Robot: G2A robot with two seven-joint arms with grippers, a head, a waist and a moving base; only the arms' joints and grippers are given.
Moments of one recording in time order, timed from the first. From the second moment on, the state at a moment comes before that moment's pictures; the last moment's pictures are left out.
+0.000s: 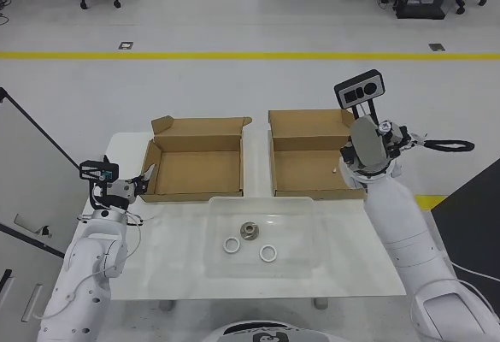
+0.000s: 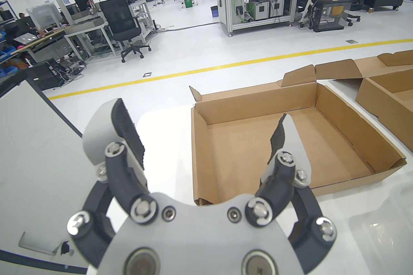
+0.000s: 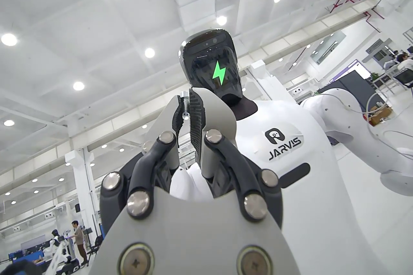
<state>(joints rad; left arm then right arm) 1.73 -1.15 -1.60 -1.80 1.33 0.00 0.00 -1.07 -1.25 1.18 -1.58 1.51 -0.10 1.49</state>
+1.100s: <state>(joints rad) 1.73 -1.15 -1.60 -1.80 1.33 0.00 0.00 -1.02 -1.09 1.55 -1.55 0.01 -0.08 1.24</state>
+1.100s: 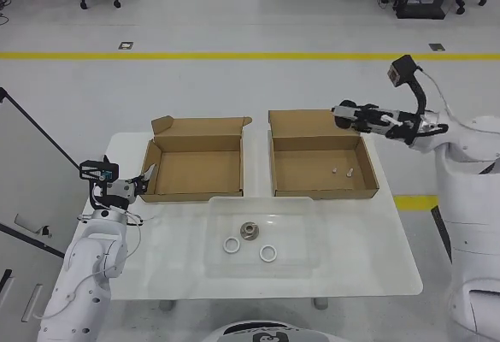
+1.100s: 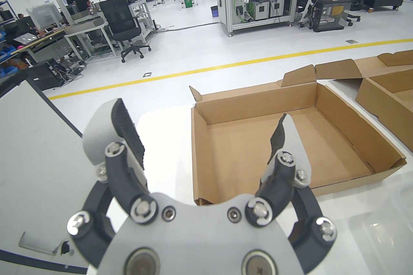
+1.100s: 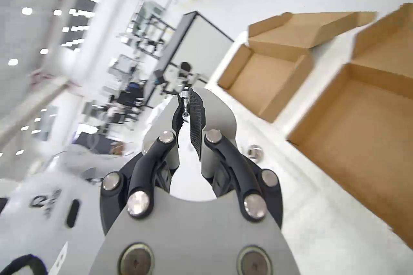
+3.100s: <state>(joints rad) 1.73 -1.15 -1.60 -1.80 1.33 0.00 0.00 -0.60 -1.30 0.68 -0.71 -0.90 -0.18 1.07</state>
